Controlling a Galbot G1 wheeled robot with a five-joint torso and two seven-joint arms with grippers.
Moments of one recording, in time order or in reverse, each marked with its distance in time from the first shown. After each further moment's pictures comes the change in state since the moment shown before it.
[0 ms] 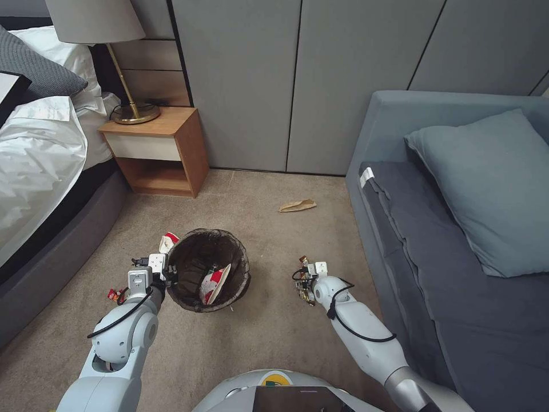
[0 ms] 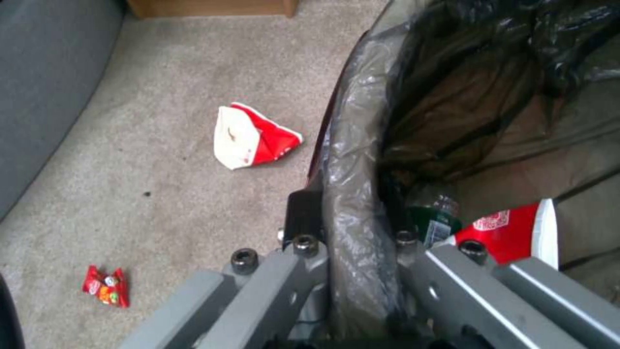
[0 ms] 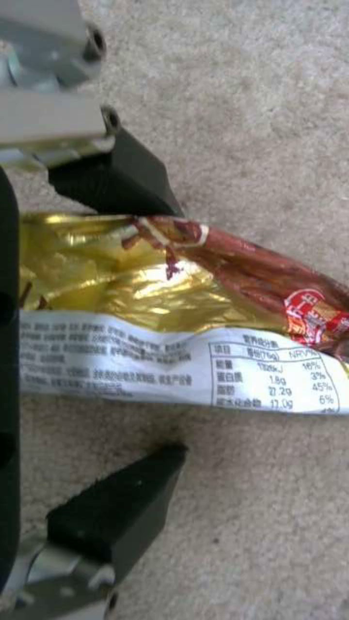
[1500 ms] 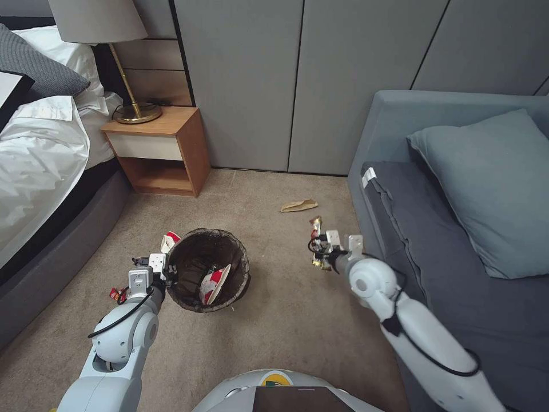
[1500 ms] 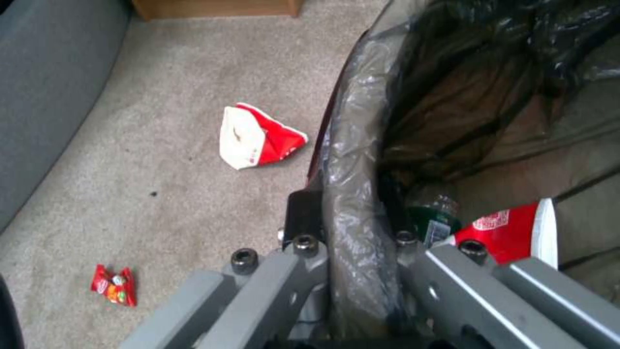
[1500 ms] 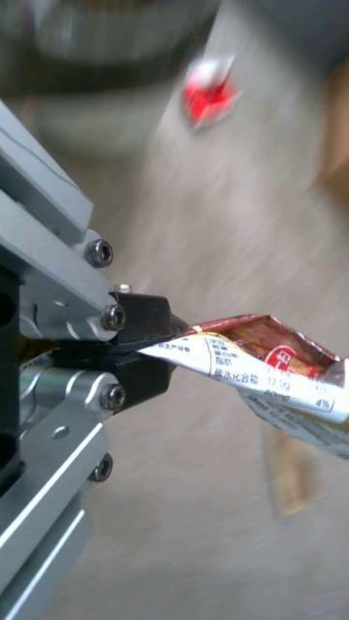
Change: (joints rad) left arm -0.001 0.000 0.006 -0.003 0.015 0.000 0.001; right arm -0.145 -0.386 0.105 0.938 0.458 -0.069 0.178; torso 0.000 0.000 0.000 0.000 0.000
